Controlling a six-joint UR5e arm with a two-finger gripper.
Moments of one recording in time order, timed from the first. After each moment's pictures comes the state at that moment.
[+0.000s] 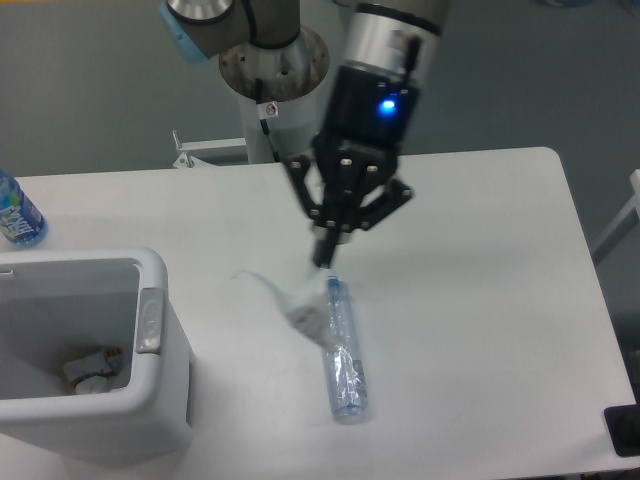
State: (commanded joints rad) arm 2.43 -1.70 -1.46 -0.95 0.91 0.15
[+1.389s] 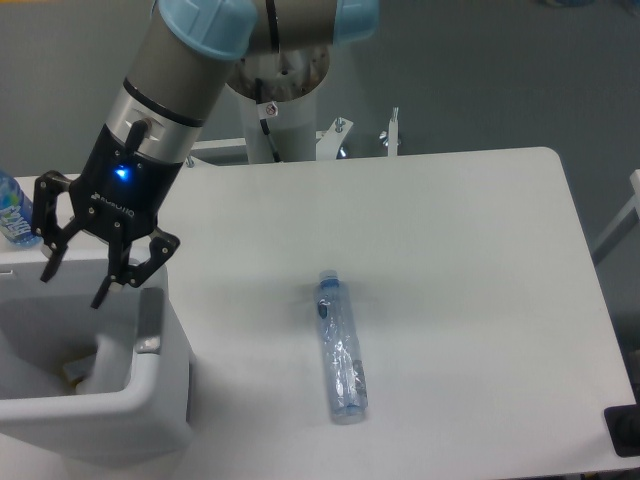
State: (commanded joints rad) arm 2.19 -1.76 -1.47 -0.91 0.91 0.26
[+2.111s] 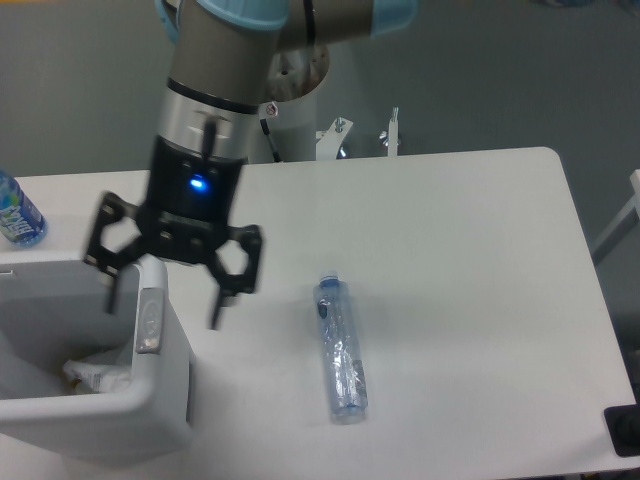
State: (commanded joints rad) arm 2.29 -1.85 -1.30 -0.90 1.32 0.01
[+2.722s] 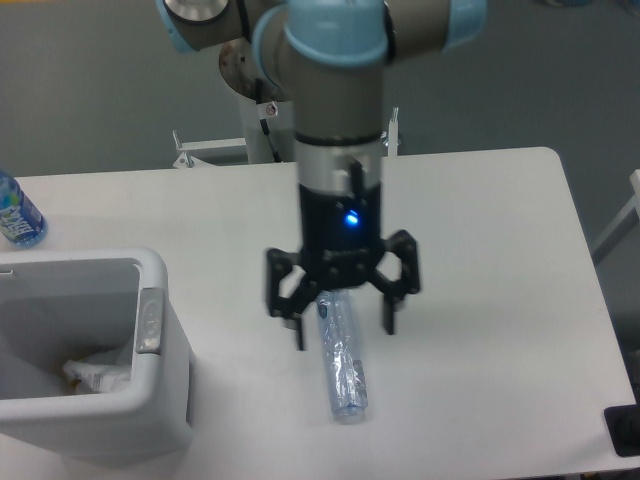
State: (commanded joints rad) arm 2.39 -1.93 -1.35 -0.90 1.50 0.26
